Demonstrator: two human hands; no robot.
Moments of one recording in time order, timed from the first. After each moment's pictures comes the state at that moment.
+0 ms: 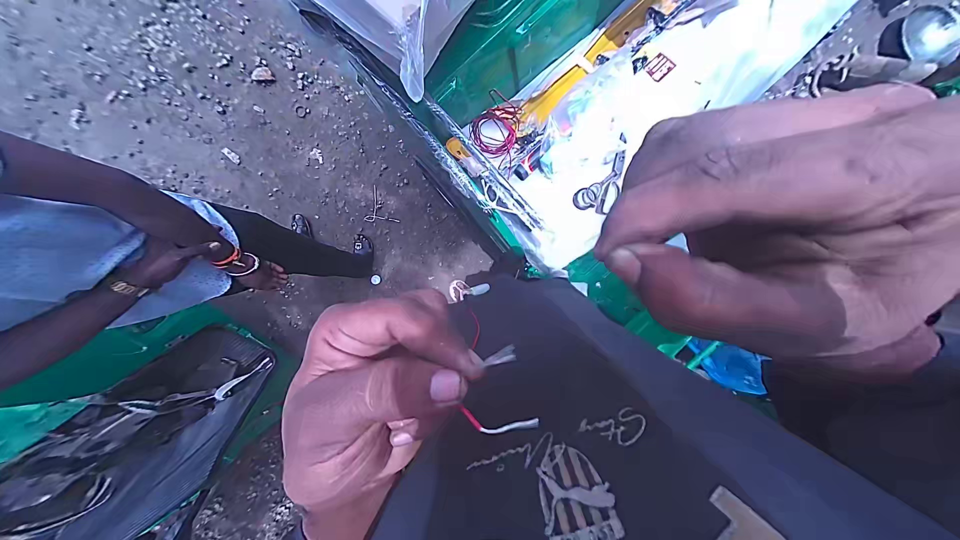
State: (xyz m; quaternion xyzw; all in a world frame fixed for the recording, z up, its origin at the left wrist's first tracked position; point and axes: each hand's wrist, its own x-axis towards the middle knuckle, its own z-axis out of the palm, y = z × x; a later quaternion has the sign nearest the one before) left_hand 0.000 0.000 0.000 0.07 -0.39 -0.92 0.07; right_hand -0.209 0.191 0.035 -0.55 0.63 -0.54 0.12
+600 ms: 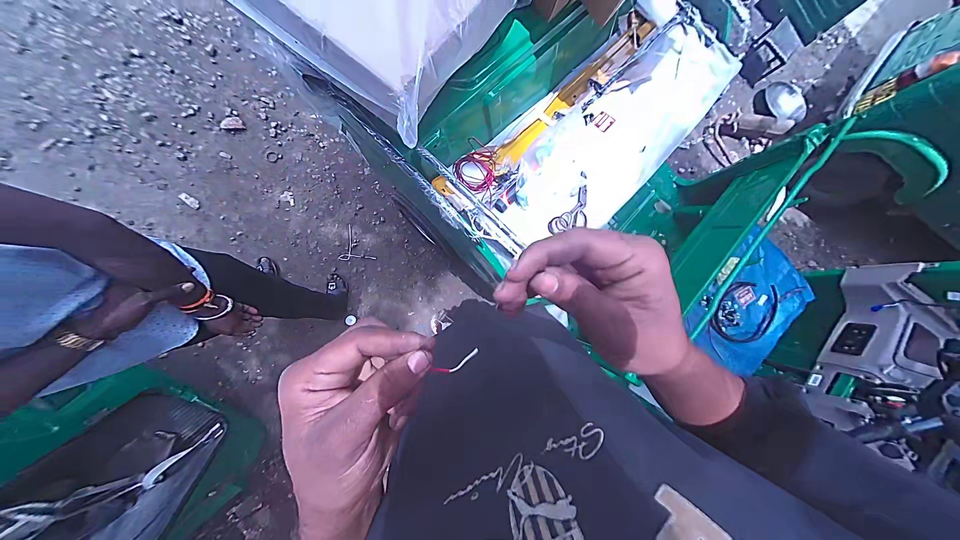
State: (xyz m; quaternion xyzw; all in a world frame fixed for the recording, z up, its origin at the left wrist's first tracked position) left_hand 0.036 -0.035 -0.027 0.11 -0.54 -0.81 0.18; right_hand -0.134 0.158 0.009 -0.37 0.56 -0.69 0.27
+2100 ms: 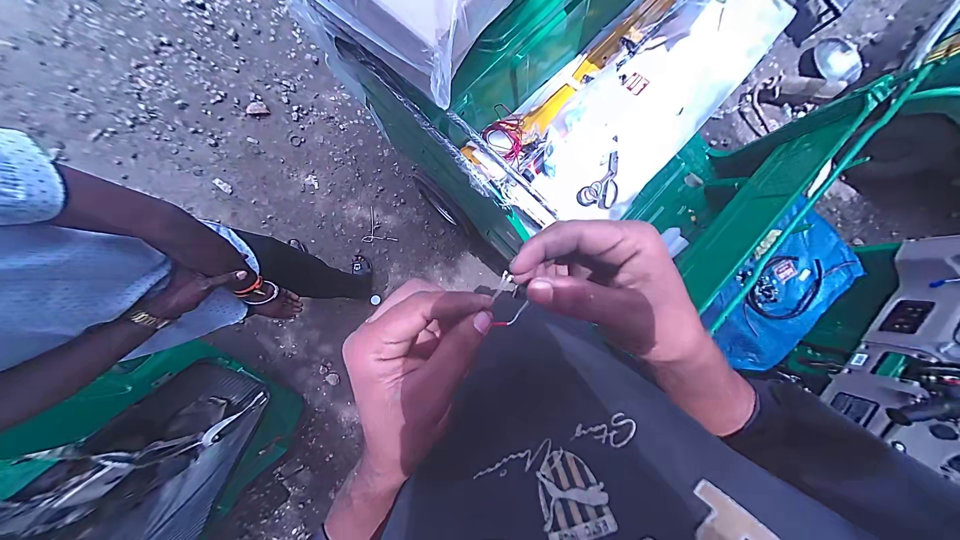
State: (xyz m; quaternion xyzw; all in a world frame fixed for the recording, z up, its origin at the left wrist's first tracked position) left_hand 0.068 -0.039 -0.030 0.10 -0.64 -0.74 0.20; right_hand -0.074 0.134 -0.003 -0.32 0.60 -0.67 0.29
